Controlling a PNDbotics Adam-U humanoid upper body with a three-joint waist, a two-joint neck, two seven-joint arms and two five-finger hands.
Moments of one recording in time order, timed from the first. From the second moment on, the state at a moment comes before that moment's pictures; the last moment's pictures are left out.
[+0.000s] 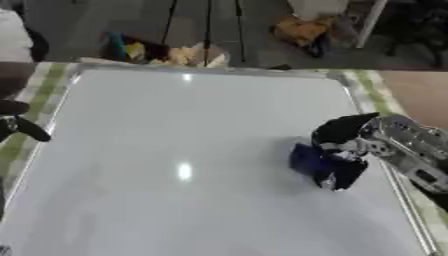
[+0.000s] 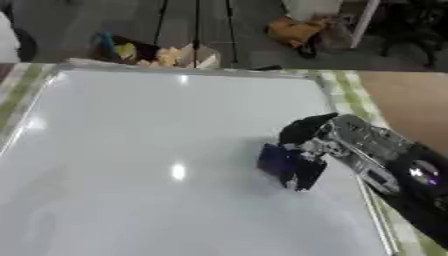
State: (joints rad) left arm -0.42 0.13 -0.11 -1.98 -0.21 -0.26 0.14; right arm -0.75 -0.88 0.47 -1.55 0.90 -0.01 0.91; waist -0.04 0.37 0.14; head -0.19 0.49
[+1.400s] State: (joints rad) left arm -0.43 0.13 -0.11 -1.98 -0.21 -0.26 0.14; right arm -0.80 -0.84 0.38 -1.37 0.98 0.04 0.90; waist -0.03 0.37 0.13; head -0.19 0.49
